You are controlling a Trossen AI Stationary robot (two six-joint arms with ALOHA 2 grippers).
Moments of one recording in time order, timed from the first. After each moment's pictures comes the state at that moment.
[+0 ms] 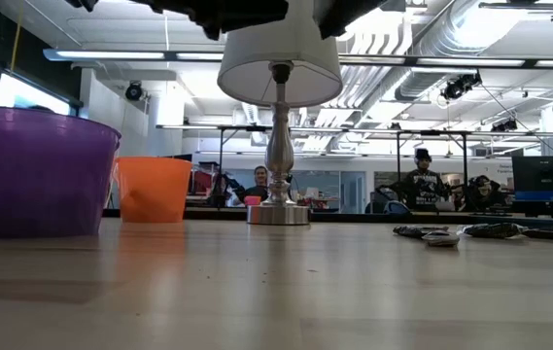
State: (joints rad) left arm -0.22 1.40 0.78 0.52 -0.38 0.19; right arm 0.52 1.77 1.52 -0.86 0.82 0.40
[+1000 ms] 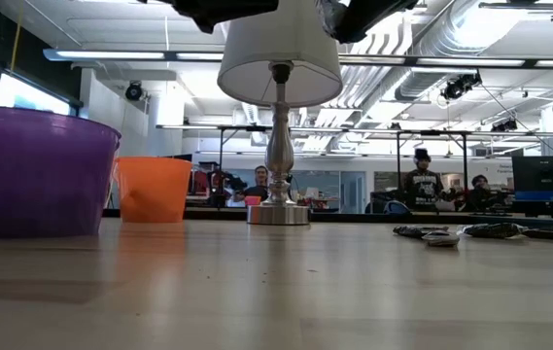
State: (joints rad) left arm -0.30 1.39 0.78 0.44 -0.38 0.18; right arm 0.52 1.77 1.52 -0.85 0.54 0.50
